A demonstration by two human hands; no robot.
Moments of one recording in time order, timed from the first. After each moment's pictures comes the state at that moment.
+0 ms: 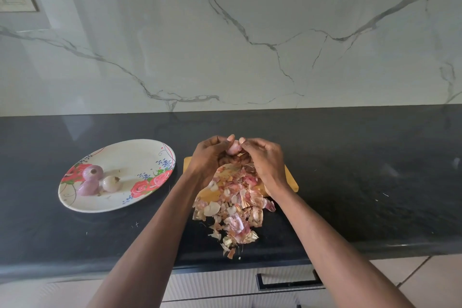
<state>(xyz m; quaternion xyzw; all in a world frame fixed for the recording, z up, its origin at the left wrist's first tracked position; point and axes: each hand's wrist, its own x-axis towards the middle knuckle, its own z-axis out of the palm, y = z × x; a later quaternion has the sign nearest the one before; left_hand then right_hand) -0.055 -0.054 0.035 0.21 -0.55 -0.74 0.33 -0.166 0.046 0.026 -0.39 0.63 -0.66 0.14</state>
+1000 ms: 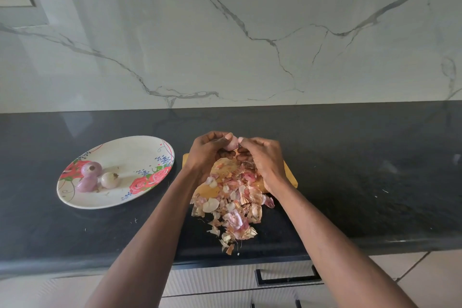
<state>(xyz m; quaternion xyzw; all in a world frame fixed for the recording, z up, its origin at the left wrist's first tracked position) -0.056 -0.062 0.028 0.20 -0.58 -0.70 0.35 -0.168 0.043 0.024 -0.33 0.62 -0.68 0.20</state>
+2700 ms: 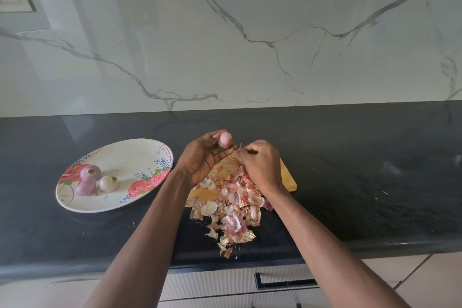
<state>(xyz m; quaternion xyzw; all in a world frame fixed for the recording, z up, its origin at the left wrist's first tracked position) -0.049 -0.066 0.038 0.17 -0.43 -0.83 0.31 -0.168 0.039 0.012 -0.41 0.73 -0.54 -0.01</state>
